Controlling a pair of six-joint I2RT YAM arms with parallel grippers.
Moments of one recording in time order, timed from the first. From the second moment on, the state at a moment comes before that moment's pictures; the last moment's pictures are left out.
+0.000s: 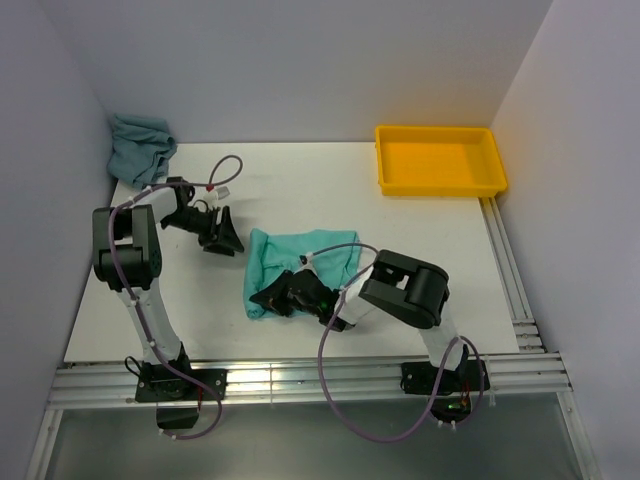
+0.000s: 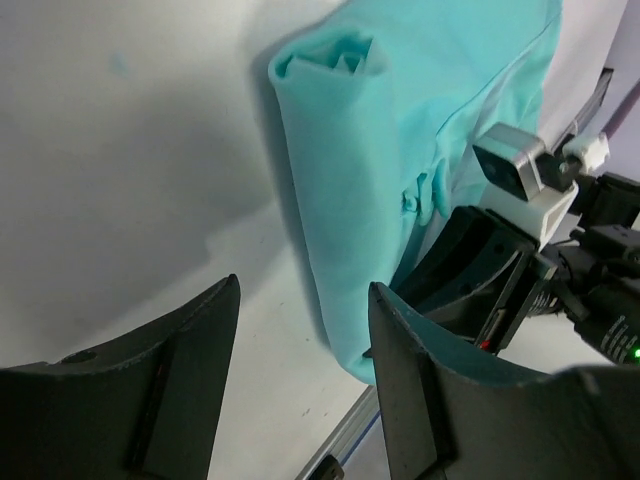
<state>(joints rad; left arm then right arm) 0.06 2.02 1.39 -0.90 0.85 0.21 1.09 2.01 0.78 0.78 0.06 1.52</state>
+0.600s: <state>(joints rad) 0.03 2.06 1.23 -0.69 1.02 0.18 1.13 2.12 0.73 1.07 0.11 1.70</state>
